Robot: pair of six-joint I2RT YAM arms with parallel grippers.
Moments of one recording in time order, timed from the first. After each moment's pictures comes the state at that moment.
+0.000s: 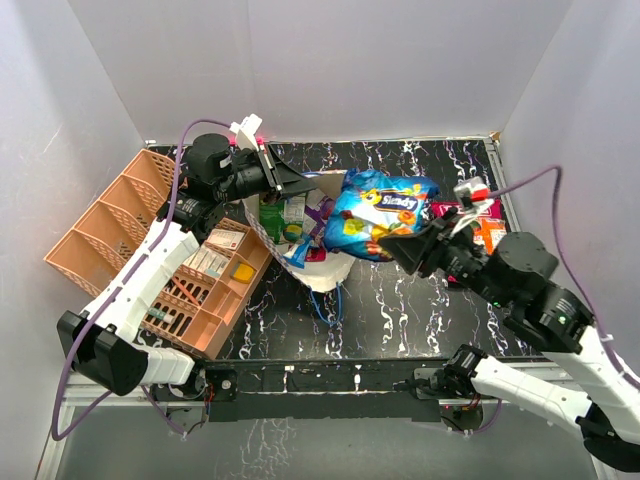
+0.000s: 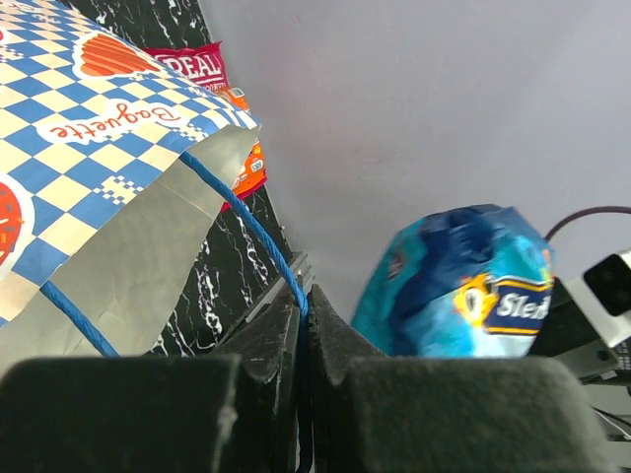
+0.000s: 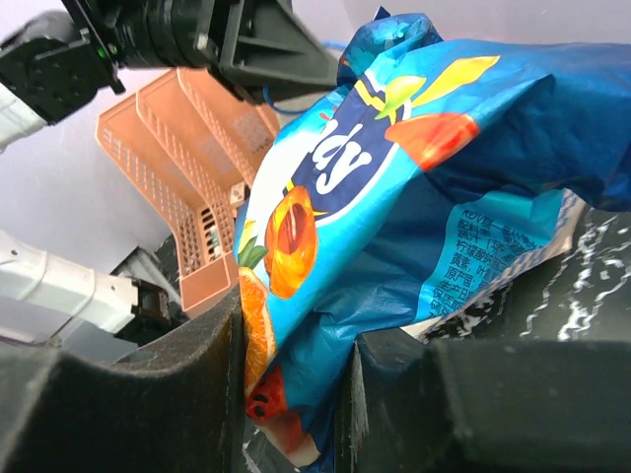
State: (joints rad) left arm -0.45 1.33 1.33 -0.23 0.62 -0.98; right arm 0.83 0.67 1.10 -0.46 0.02 0.42
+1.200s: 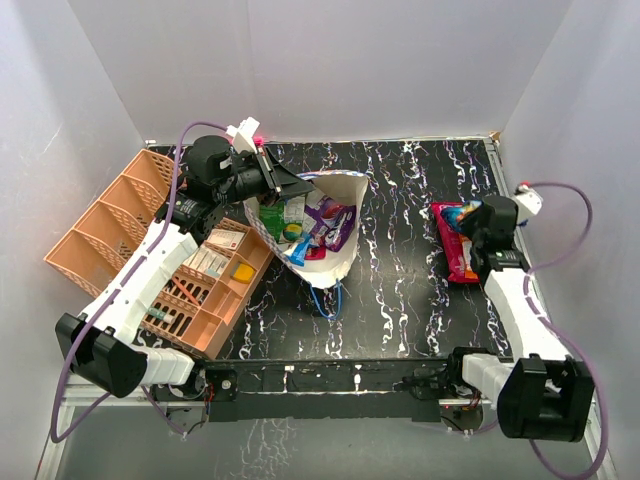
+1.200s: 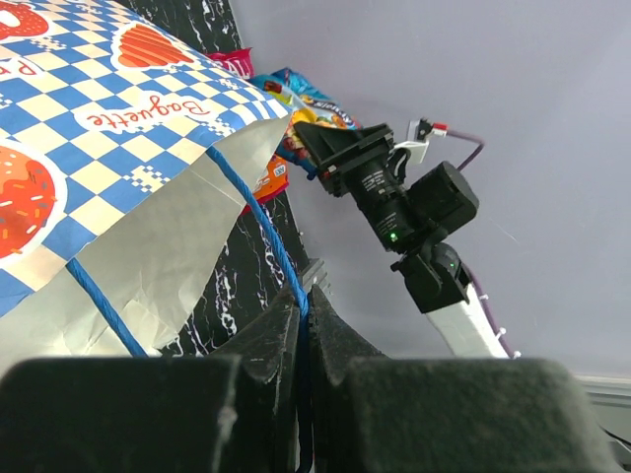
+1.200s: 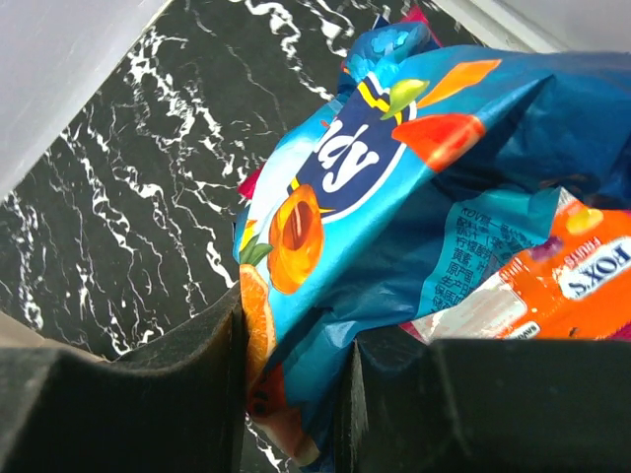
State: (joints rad) left arm -0.45 1.32 1.33 -0.29 0.56 -0.95; right arm -0.03 1.06 0.77 -0.16 0.34 0.57
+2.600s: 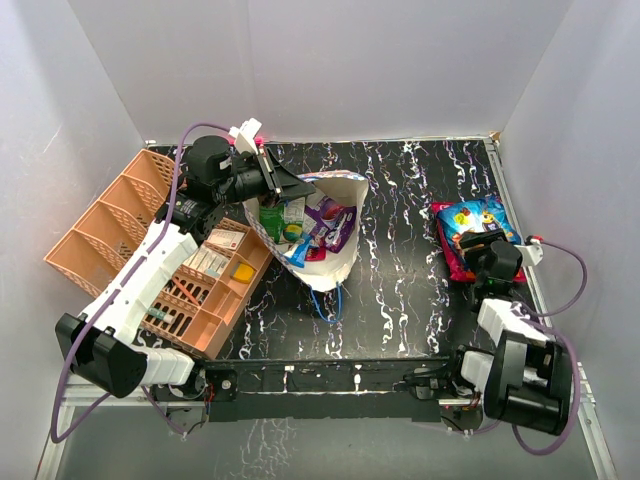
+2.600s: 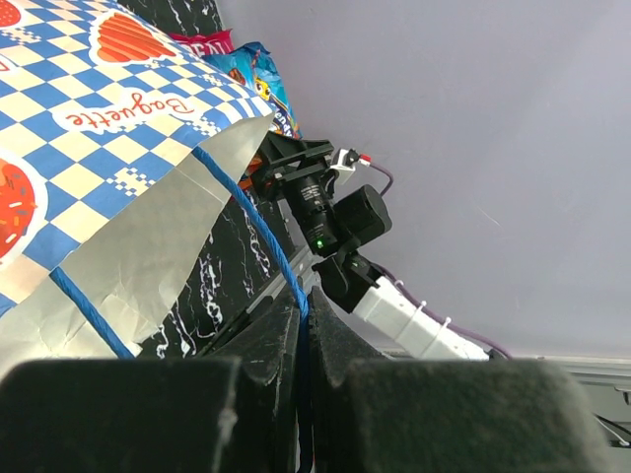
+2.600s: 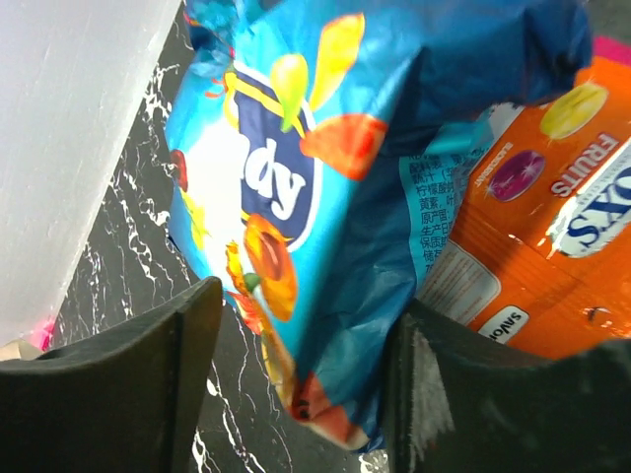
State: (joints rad) left arm -0.45 1.32 1.33 -0.28 0.61 -0.98; right arm -0.29 1.12 0.26 0.49 0.07 0.86
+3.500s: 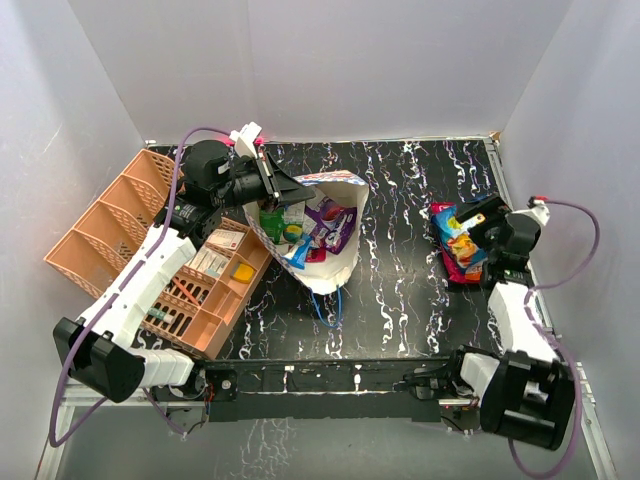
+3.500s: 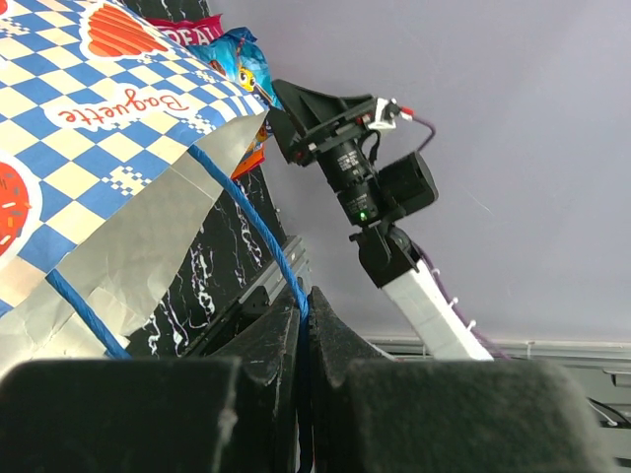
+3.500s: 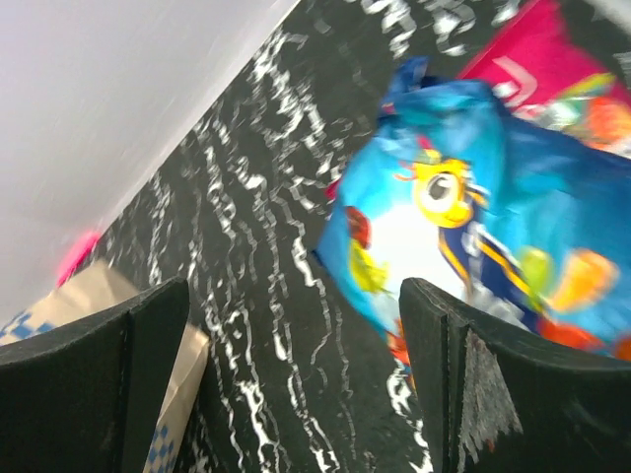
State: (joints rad) left arm -0.45 1.29 1.29 -0.26 0.64 -1.00; right arm -0.30 0.96 0.52 0.15 -0.07 0.69
